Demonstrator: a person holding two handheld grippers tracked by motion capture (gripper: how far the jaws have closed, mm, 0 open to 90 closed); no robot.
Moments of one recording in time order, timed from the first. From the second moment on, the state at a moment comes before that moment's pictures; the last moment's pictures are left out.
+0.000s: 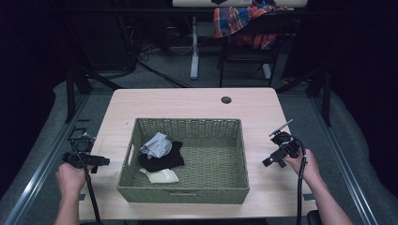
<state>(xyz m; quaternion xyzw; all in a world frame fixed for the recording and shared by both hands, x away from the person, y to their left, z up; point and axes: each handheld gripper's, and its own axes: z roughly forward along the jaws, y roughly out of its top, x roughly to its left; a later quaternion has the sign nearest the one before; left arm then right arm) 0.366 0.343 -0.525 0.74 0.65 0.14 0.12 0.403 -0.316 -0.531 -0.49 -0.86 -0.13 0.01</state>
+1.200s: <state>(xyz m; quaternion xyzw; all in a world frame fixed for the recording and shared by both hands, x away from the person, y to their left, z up) 0.364 0.312 -0.460 0.75 0.63 0.13 0.15 0.403 -0.314 -0.532 -0.49 -0.86 -0.13 0.01</state>
